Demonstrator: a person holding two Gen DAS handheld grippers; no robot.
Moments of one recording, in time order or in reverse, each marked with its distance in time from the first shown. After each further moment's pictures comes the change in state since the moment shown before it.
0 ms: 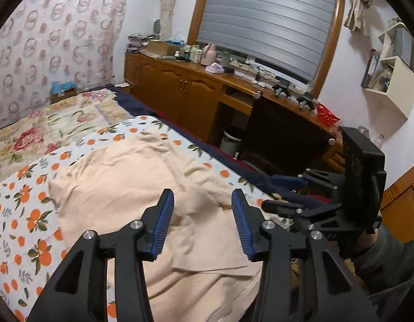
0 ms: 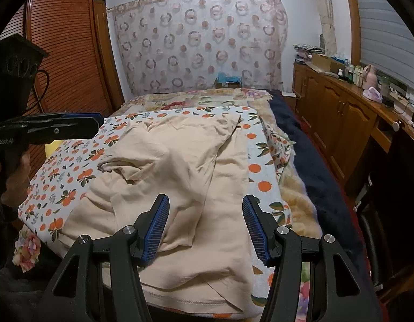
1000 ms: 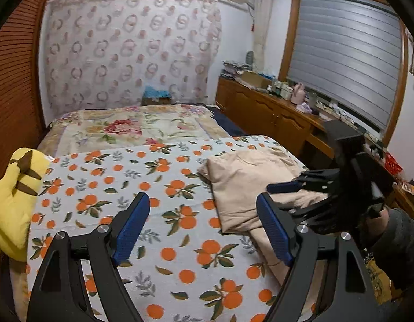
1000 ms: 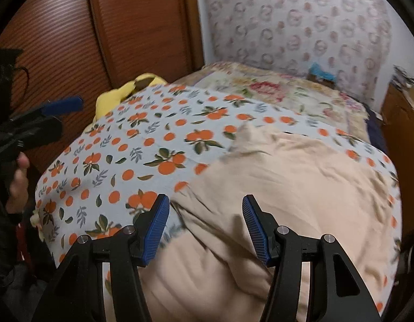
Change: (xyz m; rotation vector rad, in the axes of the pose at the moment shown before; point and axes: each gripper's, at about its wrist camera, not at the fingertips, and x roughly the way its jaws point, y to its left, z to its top) left arm -0.100 0.140 -0.080 -0.225 -0.194 0.403; right arm 0.169 0.126 0.093 -0.320 0.188 0.346
